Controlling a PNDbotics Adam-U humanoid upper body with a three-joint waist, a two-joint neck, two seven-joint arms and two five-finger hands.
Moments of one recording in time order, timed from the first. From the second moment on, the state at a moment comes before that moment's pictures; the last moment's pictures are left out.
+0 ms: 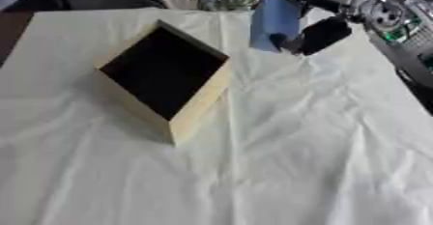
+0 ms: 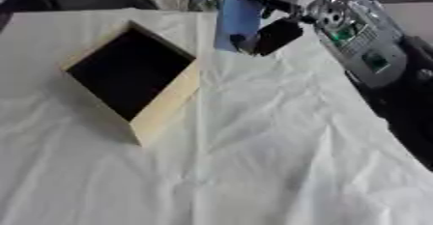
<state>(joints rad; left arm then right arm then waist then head) -0.20 0.27 0.44 -1.98 0.21 -0.37 0.26 -1.15 -0.59 0.43 -1.35 0.36 0.18 0.46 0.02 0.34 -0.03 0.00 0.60</state>
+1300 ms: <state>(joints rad) -0.21 0.26 0.41 -1.98 0.24 -0.36 0.23 -1.35 -0.21 0.37 -0.92 0.51 -0.01 0.56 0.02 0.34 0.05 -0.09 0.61</state>
